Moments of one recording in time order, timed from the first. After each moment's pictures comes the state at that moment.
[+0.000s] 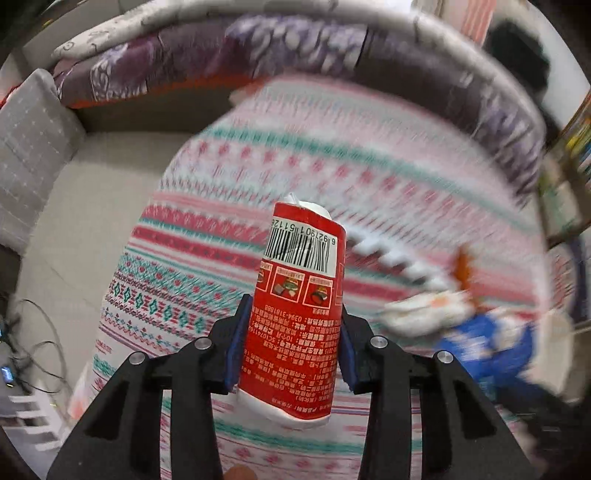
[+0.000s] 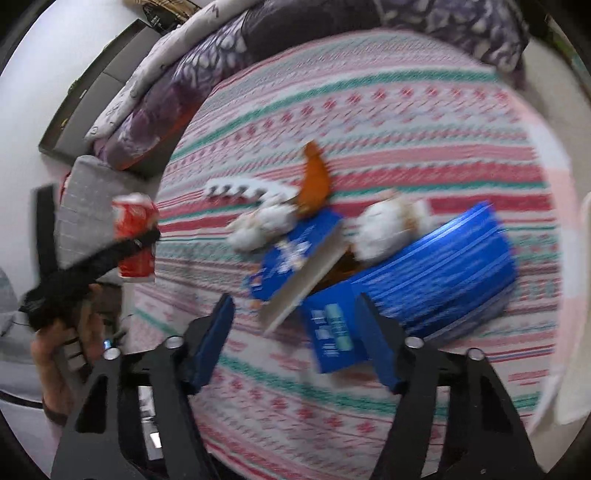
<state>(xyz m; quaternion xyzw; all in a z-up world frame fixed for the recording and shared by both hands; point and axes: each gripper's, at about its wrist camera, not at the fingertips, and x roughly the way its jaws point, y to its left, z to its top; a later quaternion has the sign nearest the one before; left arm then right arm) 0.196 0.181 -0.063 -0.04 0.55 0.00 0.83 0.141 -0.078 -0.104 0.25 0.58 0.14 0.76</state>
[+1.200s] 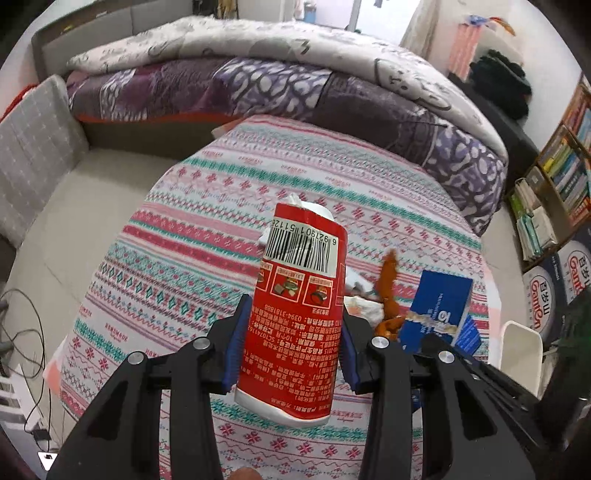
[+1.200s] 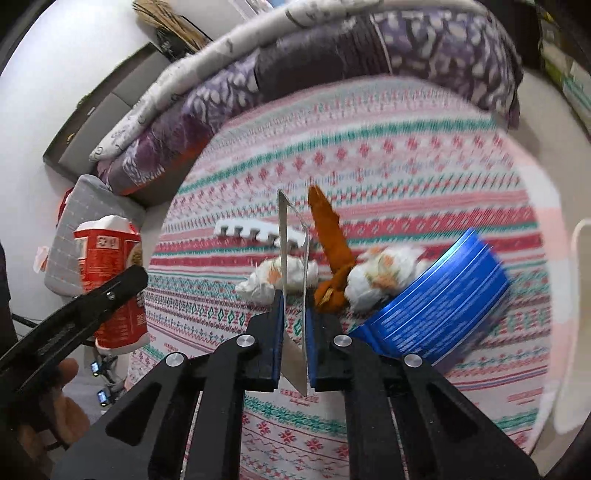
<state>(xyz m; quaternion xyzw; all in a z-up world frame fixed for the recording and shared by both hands) 0.139 0.108 -0.019 -0.06 0.49 0.00 0.87 0.136 -0.081 -0.068 0.21 0.49 0.10 0.84</state>
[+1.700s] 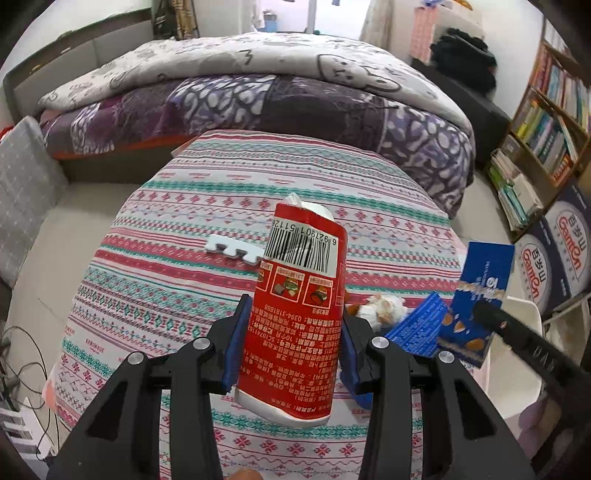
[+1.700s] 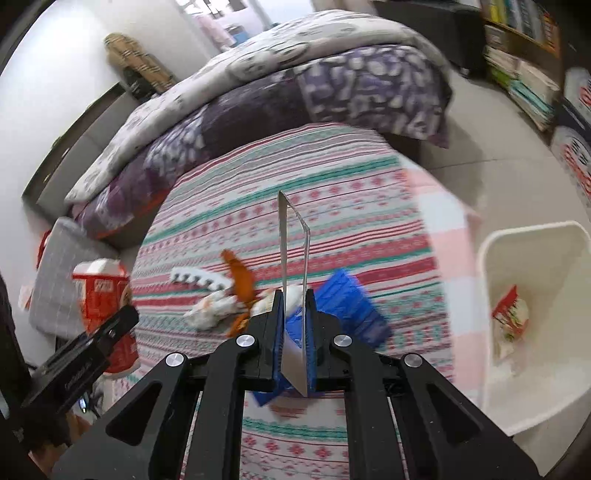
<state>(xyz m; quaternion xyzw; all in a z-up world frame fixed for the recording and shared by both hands) 0.129 0.048 -0.015 0.00 0.48 -0.05 0.88 0.109 -0.178 -0.050 0.24 0.46 0.00 0.85</state>
